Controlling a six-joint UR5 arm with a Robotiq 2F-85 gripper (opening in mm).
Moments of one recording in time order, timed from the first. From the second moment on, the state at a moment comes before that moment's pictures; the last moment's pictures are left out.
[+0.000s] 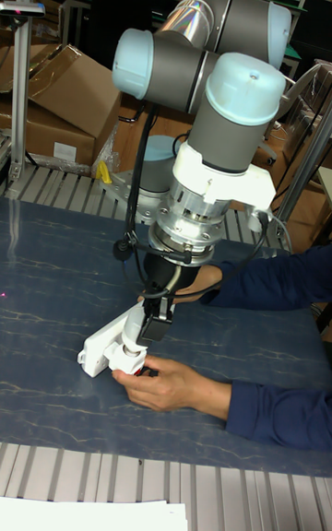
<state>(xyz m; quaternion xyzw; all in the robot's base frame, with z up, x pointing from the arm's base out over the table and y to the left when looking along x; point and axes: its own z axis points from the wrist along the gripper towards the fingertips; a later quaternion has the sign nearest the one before) 0.644 -0.005 0.137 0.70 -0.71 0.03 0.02</state>
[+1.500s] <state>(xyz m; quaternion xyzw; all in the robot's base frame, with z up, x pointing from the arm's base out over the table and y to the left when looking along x) 0.642 -0.006 0.132 0.68 -0.73 0.02 0.01</state>
